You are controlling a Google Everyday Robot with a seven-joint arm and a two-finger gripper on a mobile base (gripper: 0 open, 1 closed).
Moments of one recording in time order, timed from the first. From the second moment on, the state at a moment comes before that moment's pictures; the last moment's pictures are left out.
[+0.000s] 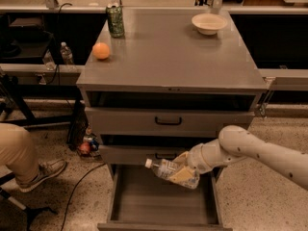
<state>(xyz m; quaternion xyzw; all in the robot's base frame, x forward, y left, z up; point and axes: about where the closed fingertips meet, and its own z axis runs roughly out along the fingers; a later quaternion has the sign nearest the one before) 0.510 -0.087 0.514 -0.53 0.76 0.29 0.25</state>
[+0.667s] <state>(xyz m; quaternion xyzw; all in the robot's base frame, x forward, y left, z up) 0.510 -0.079 0.482 -0.53 0.74 0.31 0.26</state>
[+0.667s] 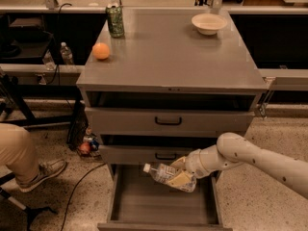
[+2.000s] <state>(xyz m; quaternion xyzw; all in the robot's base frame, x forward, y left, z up) 0.512 -0.091 0.376 -0.42 0.81 0.28 0.29</state>
